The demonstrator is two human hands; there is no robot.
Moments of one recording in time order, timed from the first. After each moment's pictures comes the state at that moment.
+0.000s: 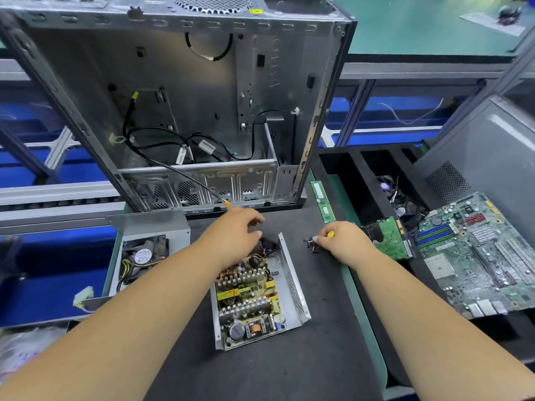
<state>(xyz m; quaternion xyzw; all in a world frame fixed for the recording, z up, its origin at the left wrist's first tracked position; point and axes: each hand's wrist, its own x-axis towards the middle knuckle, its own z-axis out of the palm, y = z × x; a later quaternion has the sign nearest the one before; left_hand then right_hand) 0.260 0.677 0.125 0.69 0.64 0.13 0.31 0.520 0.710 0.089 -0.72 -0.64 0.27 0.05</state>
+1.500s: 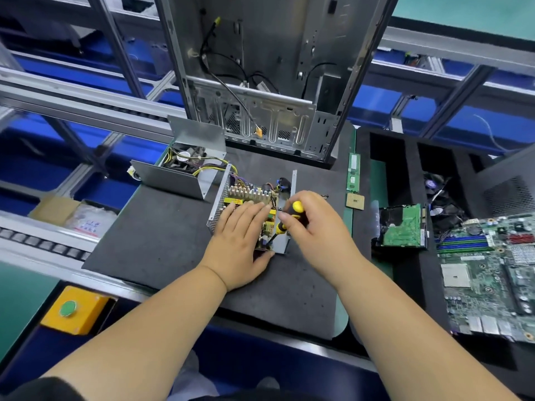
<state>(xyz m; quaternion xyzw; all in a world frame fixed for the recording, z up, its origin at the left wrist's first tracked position) 0.339 0.502 0.042 0.69 0.69 0.18 -0.08 0.503 0.583 0.136 -0.38 -0.84 0.33 0.23</state>
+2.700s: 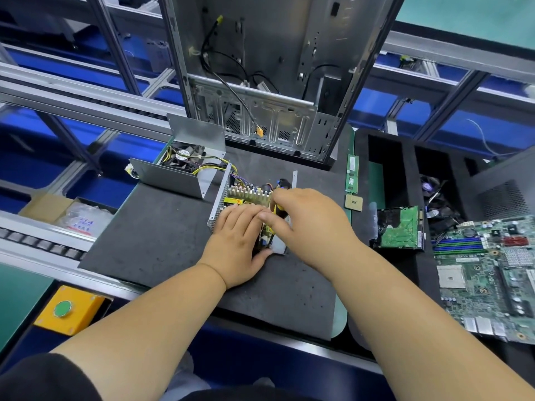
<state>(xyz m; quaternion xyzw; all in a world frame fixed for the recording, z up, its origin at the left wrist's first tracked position) 0.331 0.510 0.028 0.70 0.65 0.25 -0.13 0.481 0.581 0.169 -0.33 -0.93 0.12 0.09</state>
